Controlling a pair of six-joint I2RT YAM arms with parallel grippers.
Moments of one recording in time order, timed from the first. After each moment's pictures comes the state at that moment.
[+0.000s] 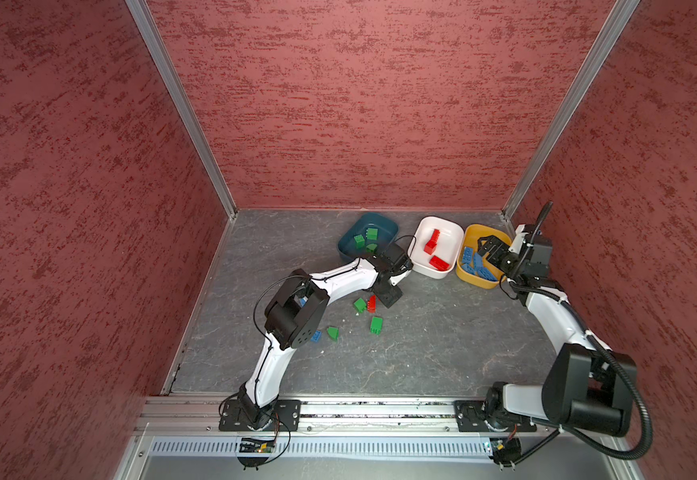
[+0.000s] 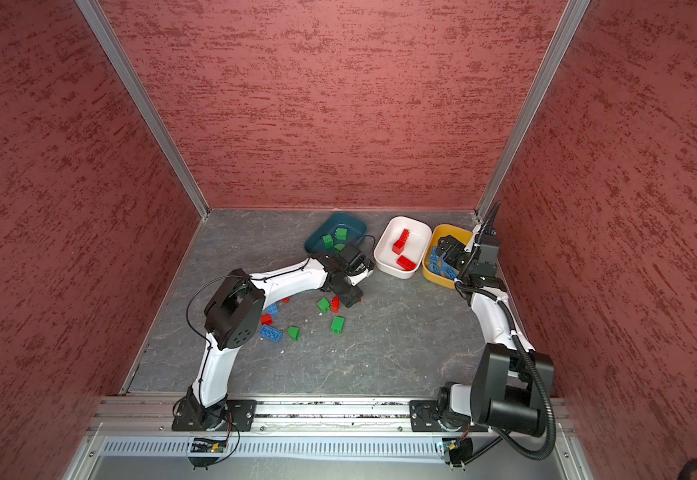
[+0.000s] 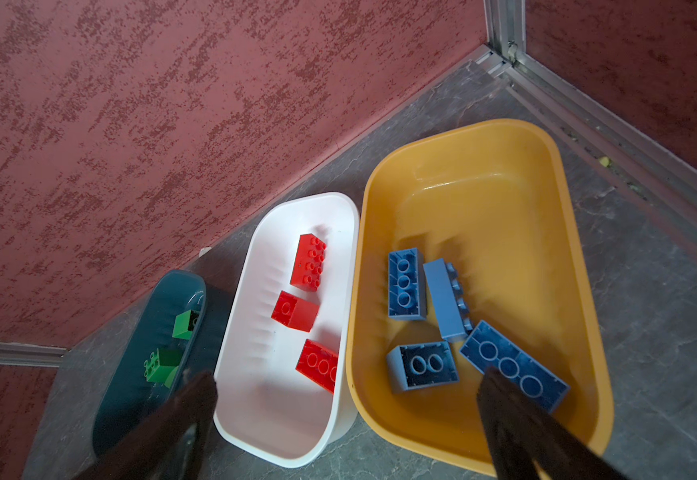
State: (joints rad) left arm -0.80 2.15 1.66 -0.73 -0.02 0.16; right arm -0.23 1.33 0.88 -0.05 -0.26 0.51
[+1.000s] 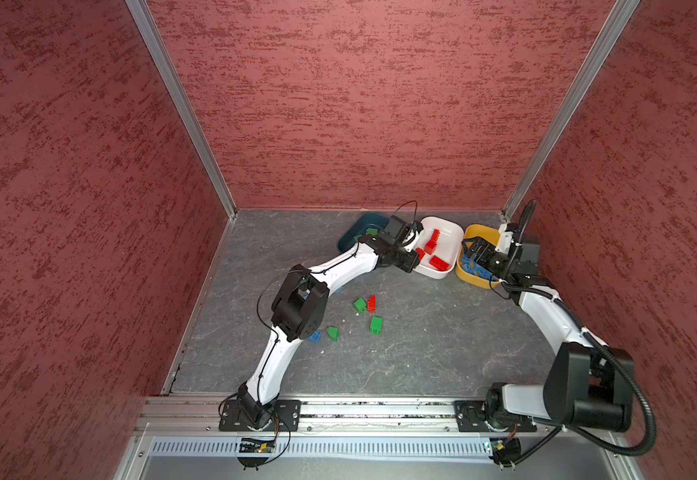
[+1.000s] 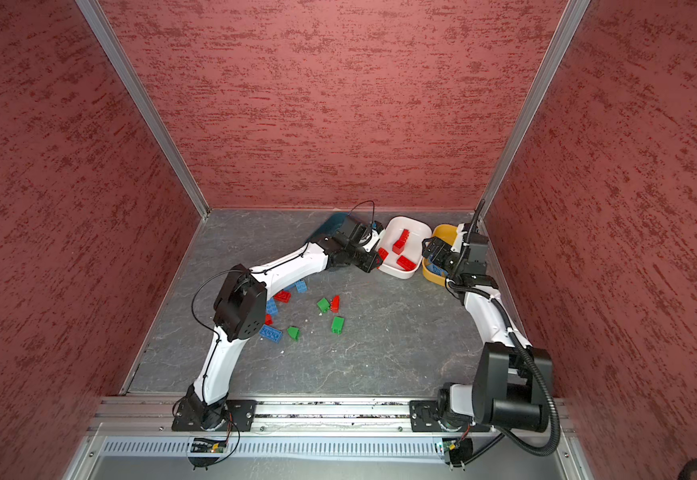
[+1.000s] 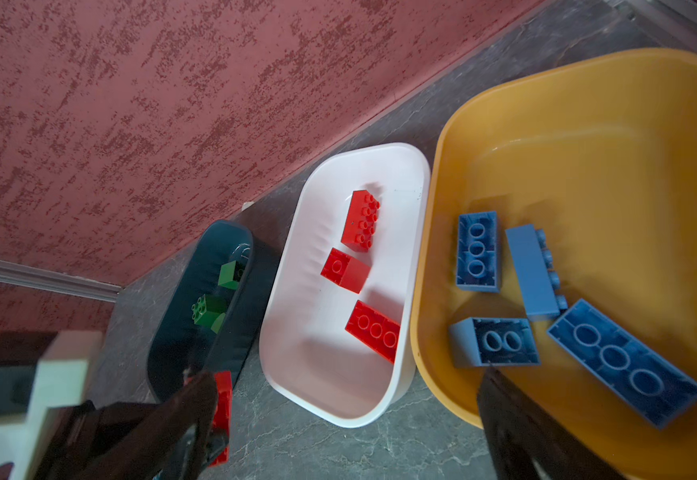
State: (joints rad) left arm -0.74 2.26 1.97 -0.46 0.27 -0.16; right arm -0.14 1.34 0.88 -0.05 -0.35 0.52
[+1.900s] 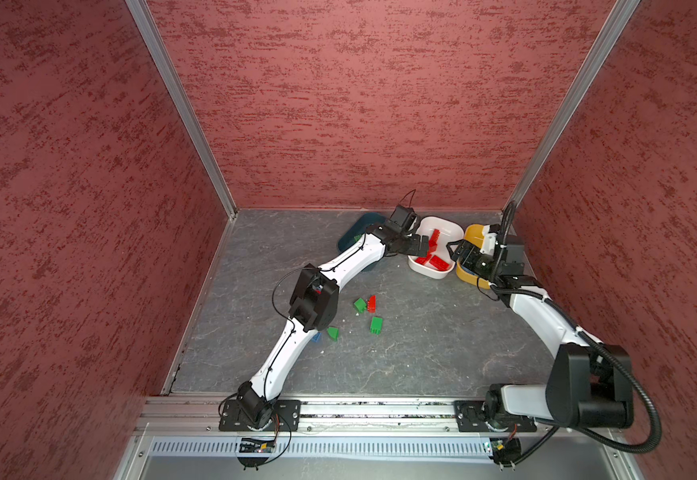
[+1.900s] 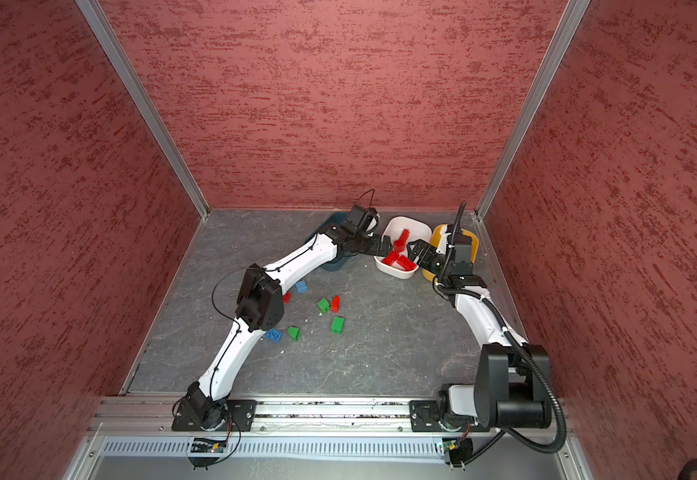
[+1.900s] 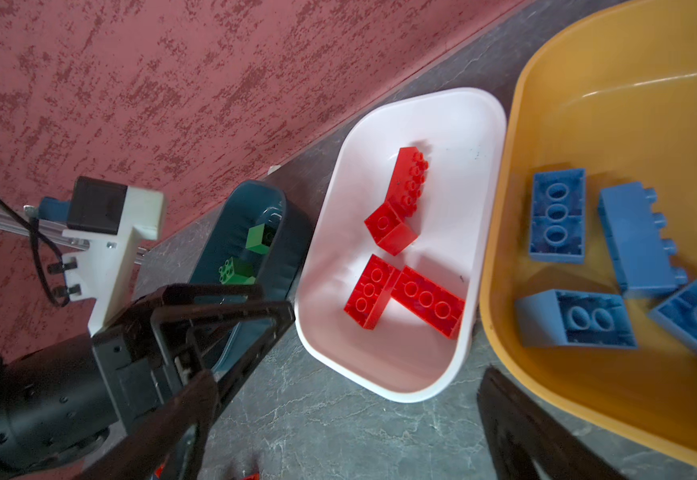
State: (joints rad) left arm -0.72 2.39 2.23 -0.66 0.11 -0.44; right arm 0.00 1.34 0.86 -0.04 -0.32 0.57
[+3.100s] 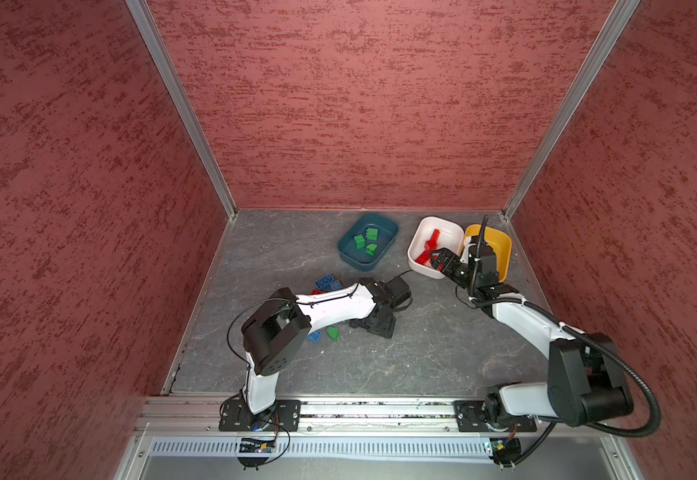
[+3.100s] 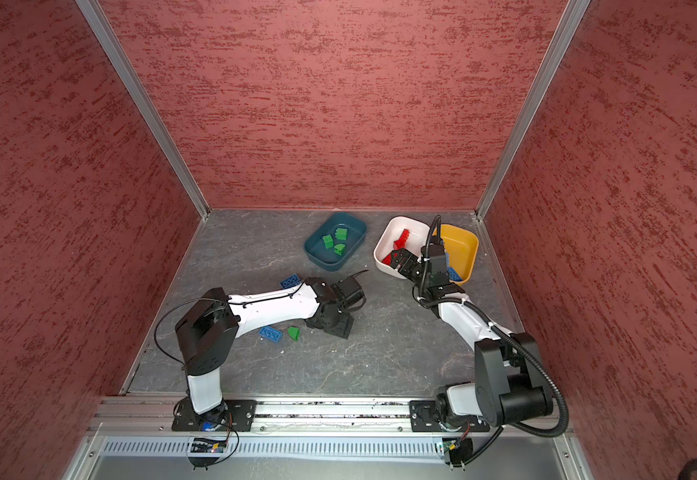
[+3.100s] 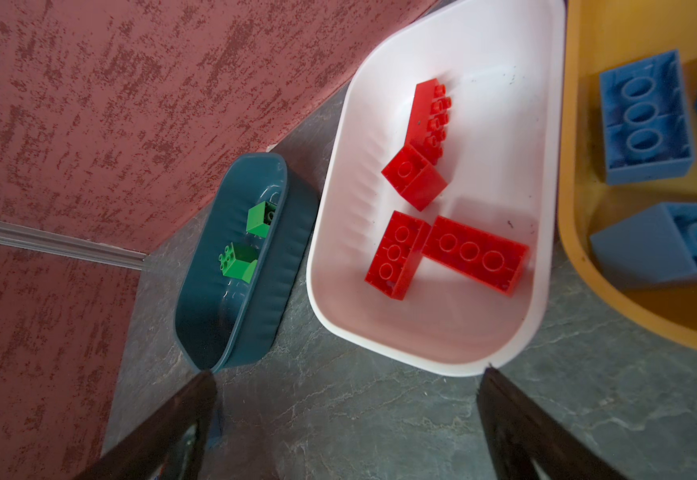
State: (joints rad) left arm -0.96 1.89 1.36 -0.89 -0.09 -0.66; right arm 0.16 1.37 0.74 0.11 -0.16 0.75
